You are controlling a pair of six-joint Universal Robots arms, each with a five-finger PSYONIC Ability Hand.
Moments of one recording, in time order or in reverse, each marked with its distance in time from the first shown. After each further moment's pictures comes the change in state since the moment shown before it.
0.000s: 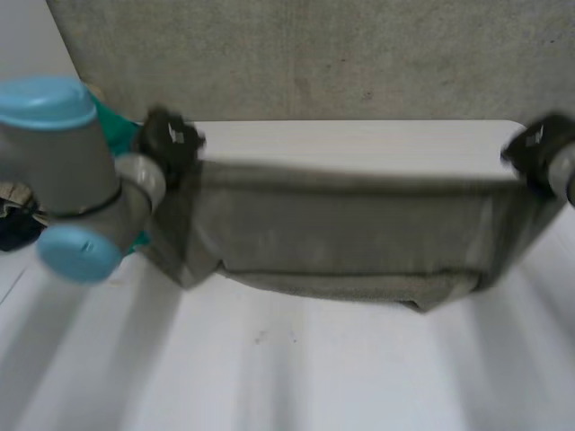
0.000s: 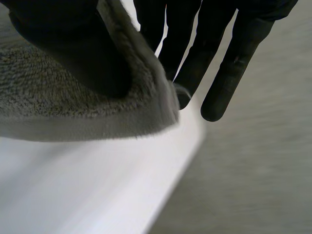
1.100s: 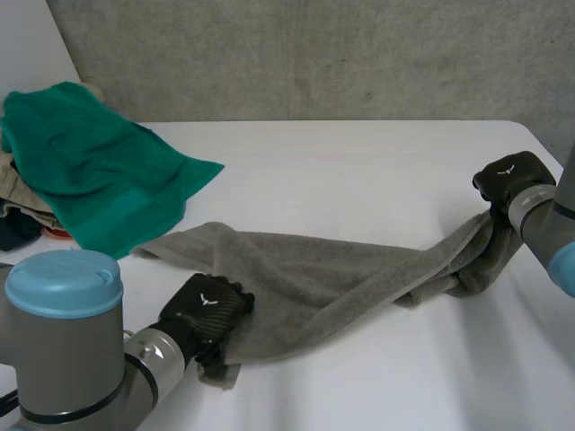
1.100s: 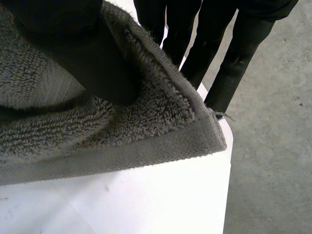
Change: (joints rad) left arm -0.158 0.275 -0.779 0.054 0.076 -0.470; right arm 0.033 0.068 0.214 -0.241 0.016 0.255; left_hand -0.658 -0.749 -0.749 -0.754 -0.705; right_hand 0.001 0.000 -0.003 0.000 0.000
